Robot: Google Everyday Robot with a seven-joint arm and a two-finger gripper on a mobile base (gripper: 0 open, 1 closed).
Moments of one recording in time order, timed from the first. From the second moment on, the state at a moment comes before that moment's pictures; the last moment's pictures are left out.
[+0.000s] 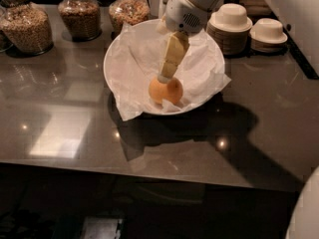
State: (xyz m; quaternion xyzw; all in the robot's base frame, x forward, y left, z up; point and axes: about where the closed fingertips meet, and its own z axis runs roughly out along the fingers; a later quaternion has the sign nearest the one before) arm 0.593 0.001 0.939 -0.70 0.67 0.14 0.21
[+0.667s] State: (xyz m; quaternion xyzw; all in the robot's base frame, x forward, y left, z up) arm 0.604 -0.019 0.902 -0.67 0.70 0.17 0.20
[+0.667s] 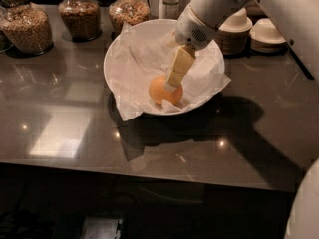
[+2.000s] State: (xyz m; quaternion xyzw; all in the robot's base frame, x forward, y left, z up) arm 0.601 -0.013 0.848 -0.65 0.70 0.19 0.21
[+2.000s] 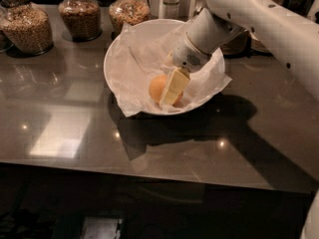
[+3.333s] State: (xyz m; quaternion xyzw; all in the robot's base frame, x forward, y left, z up) arm 0.599 -0.016 0.853 -0.64 0.71 0.20 0.22
